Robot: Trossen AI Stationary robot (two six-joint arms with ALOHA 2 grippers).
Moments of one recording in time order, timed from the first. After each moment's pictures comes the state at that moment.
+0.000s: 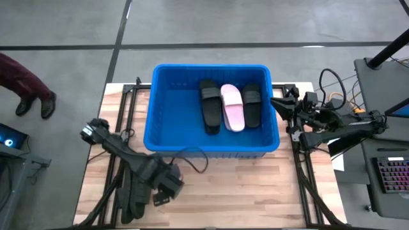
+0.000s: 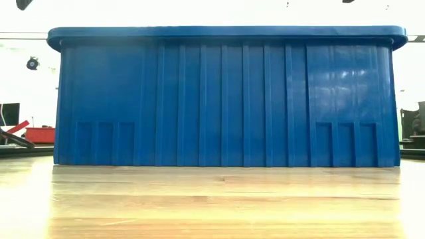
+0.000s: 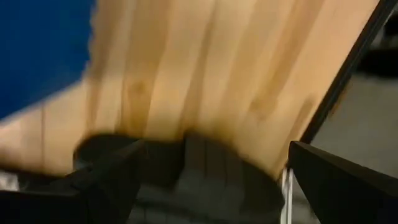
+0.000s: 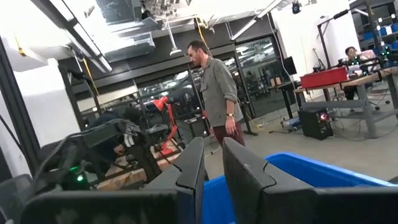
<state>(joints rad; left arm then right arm) -0.56 1.74 1.74 -1.52 0.08 -0.88 0.14 0.55 0.69 0.17 0.42 0.17</state>
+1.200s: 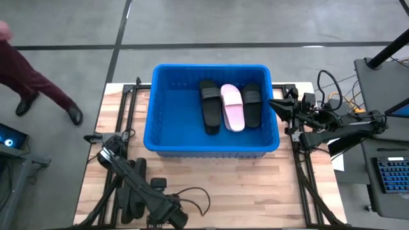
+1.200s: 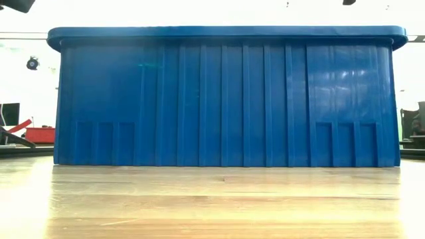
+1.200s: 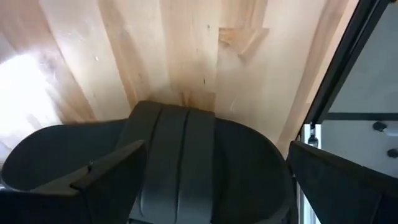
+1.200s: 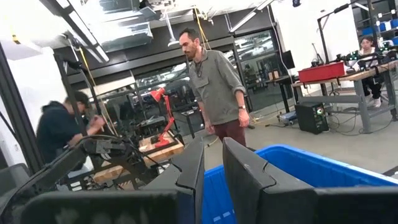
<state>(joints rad) -0.73 2.08 1.84 -1.57 0.25 -0.70 0.14 0.54 0.69 0.13 0.42 0.17</state>
